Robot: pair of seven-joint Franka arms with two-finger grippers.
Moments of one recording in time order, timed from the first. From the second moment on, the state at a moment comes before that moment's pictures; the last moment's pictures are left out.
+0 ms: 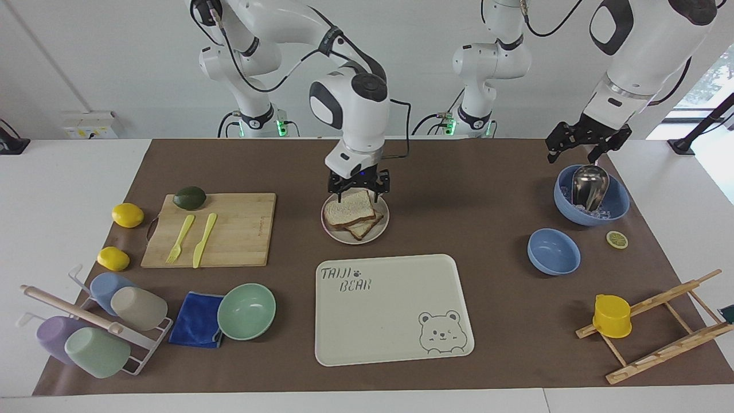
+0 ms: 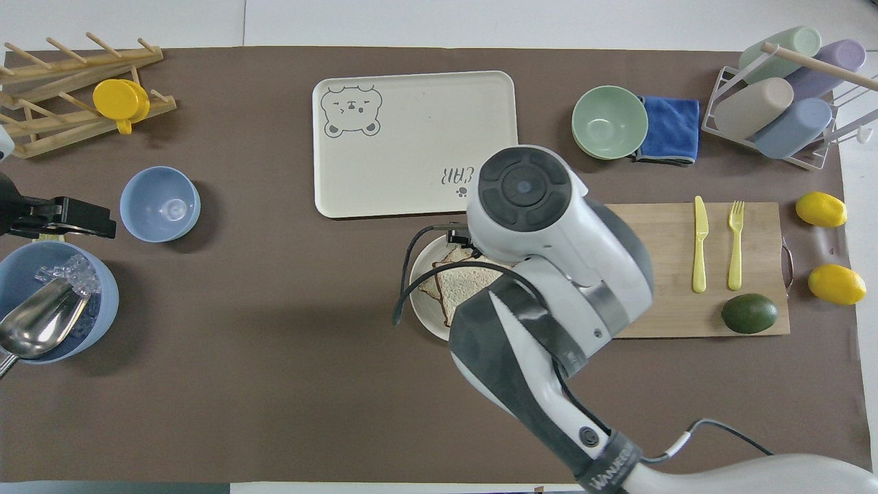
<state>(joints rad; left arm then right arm) -0.15 -0.07 0.07 -1.76 -0.02 1.67 0.01 0.07 0.21 0.43 -1.62 -0.13 1.71 0.67</state>
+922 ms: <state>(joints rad) -0.57 0.12 0.05 -2.07 -0.23 2.30 -0.37 0.02 0.08 0.02 -1.53 0.01 1.40 0.08</state>
